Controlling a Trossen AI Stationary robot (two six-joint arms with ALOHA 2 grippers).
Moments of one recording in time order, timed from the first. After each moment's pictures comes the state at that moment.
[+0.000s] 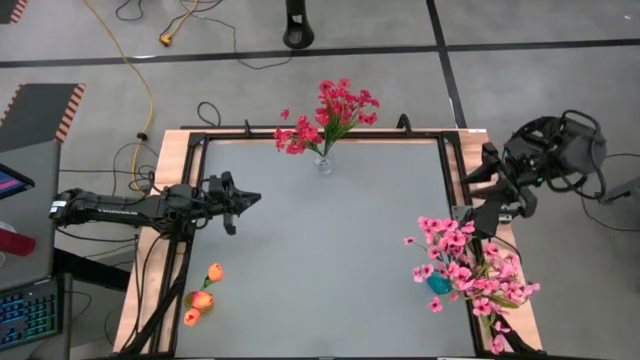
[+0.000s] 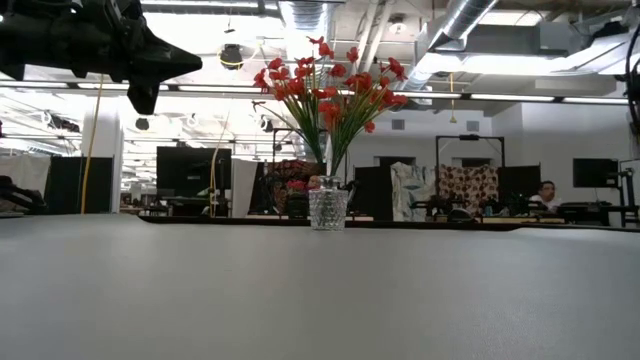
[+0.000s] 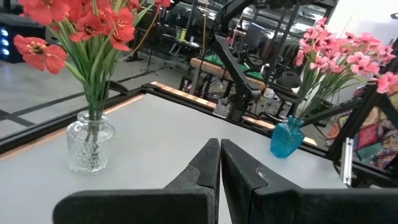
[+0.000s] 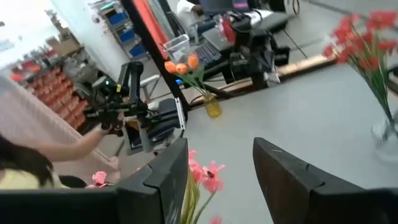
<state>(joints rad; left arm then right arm) 0.03 0.48 0.19 0.30 -0.20 -0.31 1.02 0.55 1.33 -1.07 0.80 0.64</state>
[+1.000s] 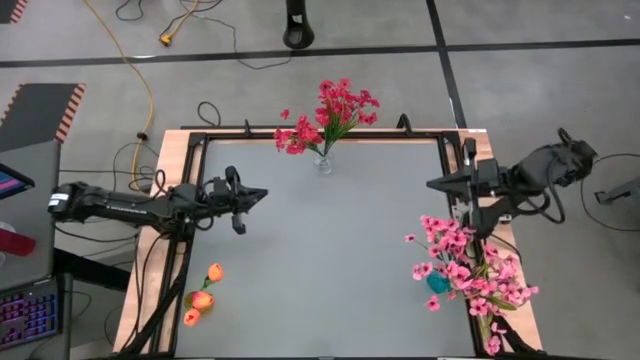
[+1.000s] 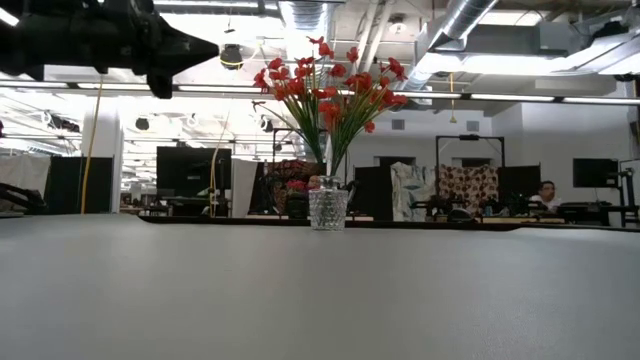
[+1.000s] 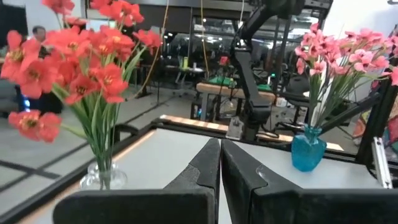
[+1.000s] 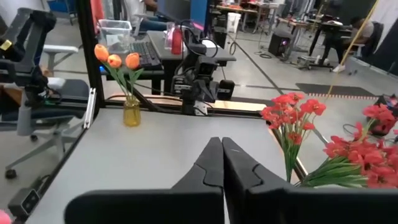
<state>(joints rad) 0.03 0.68 0.19 0.60 -0.22 -0.09 0.53 0.75 1.25 -0.72 0.61 0.00</state>
